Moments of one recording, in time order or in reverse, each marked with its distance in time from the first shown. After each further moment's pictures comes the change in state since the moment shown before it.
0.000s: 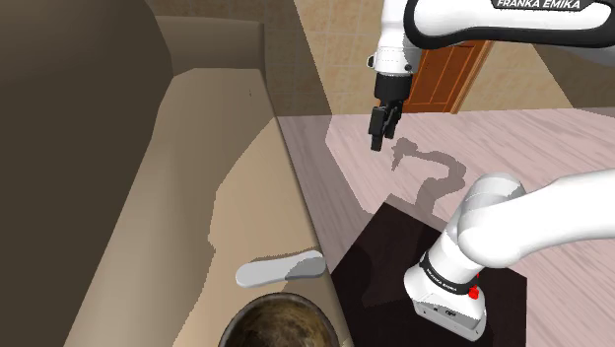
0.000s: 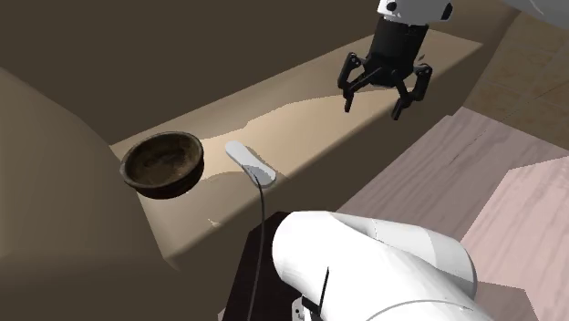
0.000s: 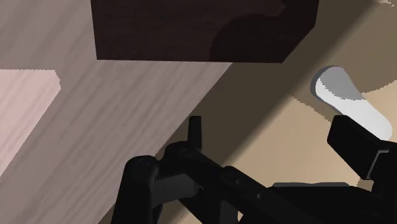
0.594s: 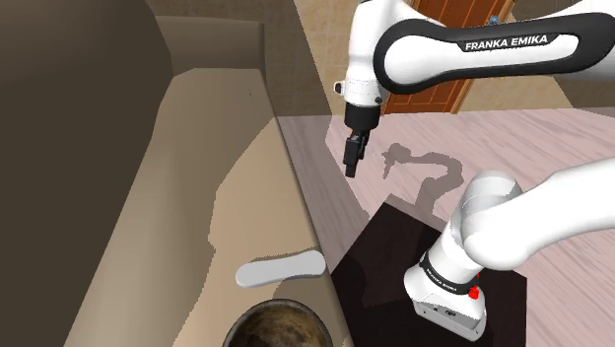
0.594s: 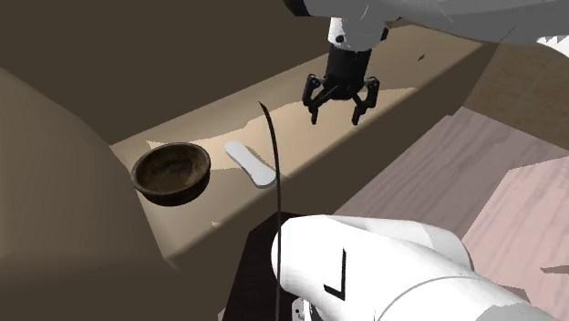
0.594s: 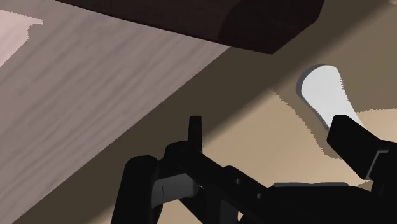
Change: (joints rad) arm 0.108 0.072 0.091 -0.099 0.046 0.219 -0.049
